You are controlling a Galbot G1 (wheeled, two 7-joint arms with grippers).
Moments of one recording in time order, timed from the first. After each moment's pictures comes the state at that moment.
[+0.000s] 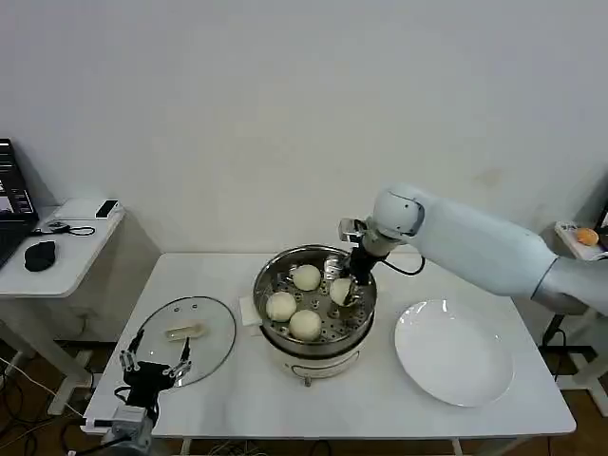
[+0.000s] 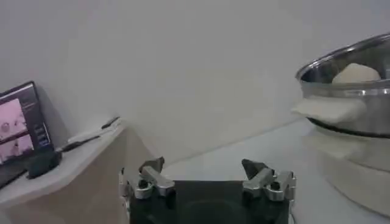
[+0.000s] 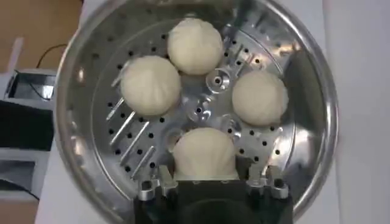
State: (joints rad) left arm 1.60 -1.41 -0.70 -2.08 0.15 0.17 0.05; right arm 0.33 1.03 -1.02 1.24 0.26 -0.53 -1.12
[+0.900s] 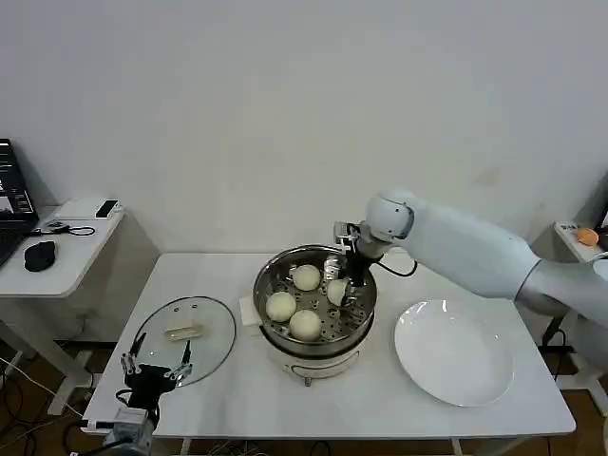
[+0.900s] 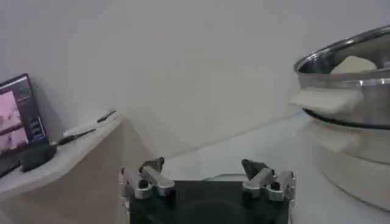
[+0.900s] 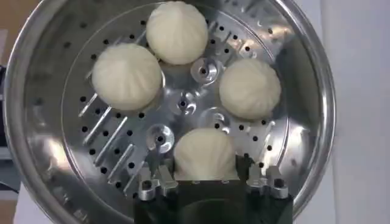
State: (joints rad) left arm 1.60 -1.41 -0.70 -2.07 0.15 0.17 0.05; right arm 0.30 1.06 -1.00 1.19 0.23 -0.53 -1.12
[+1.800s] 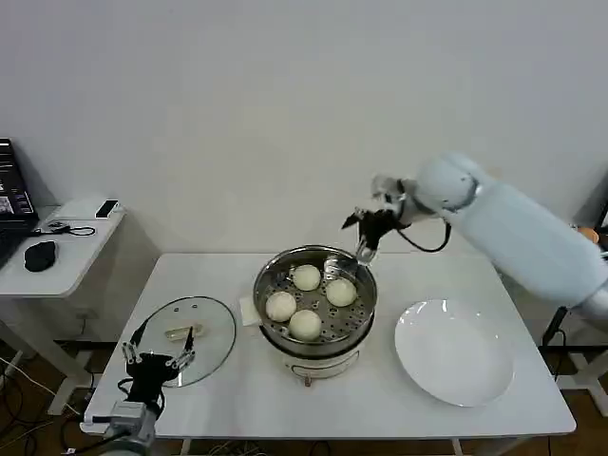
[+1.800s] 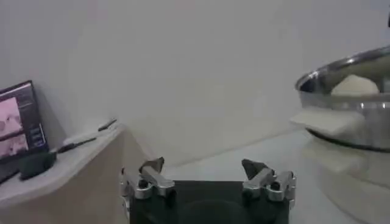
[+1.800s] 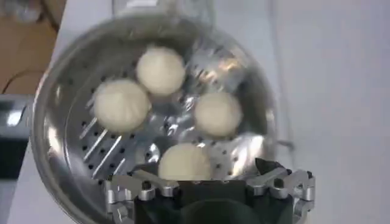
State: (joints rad) left arm 1.57 -1.42 -0.69 -2.10 0.09 0.13 0.04; right arm 0.20 0.86 -0.59 1.38 0.30 -0.47 -1.04
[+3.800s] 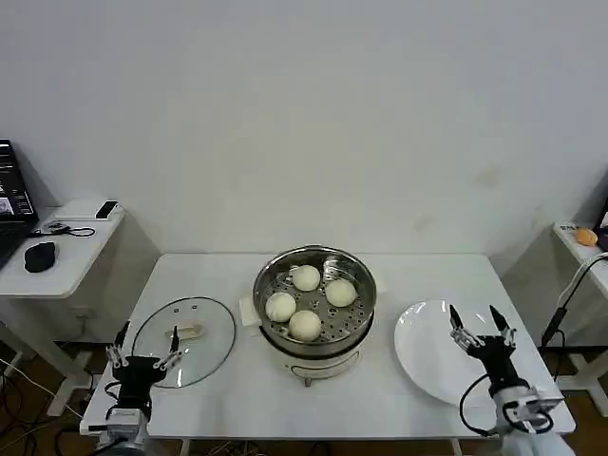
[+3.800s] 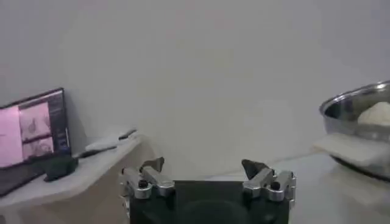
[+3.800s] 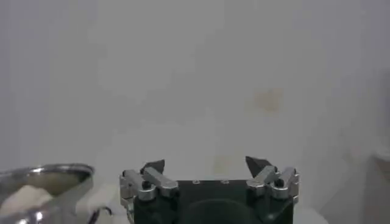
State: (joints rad) left arm 1.60 -1.40 -0.69 -2.07 0.21 0.06 -0.07; right arm -1.50 1.23 0.75 1.89 0.51 0.08 -0.12
